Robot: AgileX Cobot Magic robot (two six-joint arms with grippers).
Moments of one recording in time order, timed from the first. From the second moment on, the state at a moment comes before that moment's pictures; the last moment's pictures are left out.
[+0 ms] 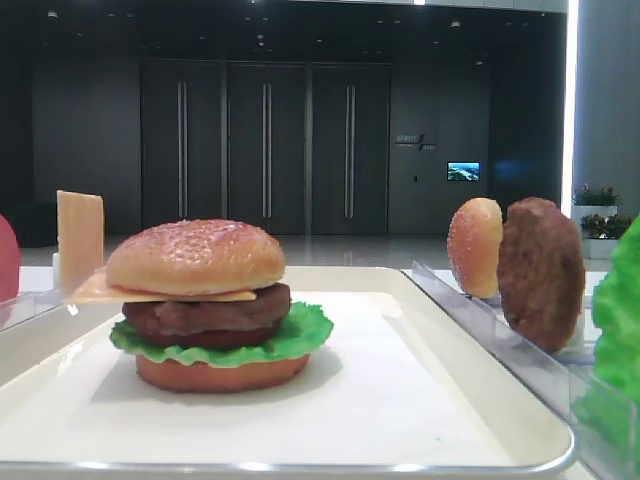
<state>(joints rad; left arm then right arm) 0.05 -0.02 -0.47 0.02 1.11 0.01 -0.06 0.04 -0.51 0.00 1.13 -0.05</state>
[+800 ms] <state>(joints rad) 0.05 -0.02 -0.47 0.02 1.11 0.01 -0.06 -0.01 -0.51 0.00 1.13 -0.05</state>
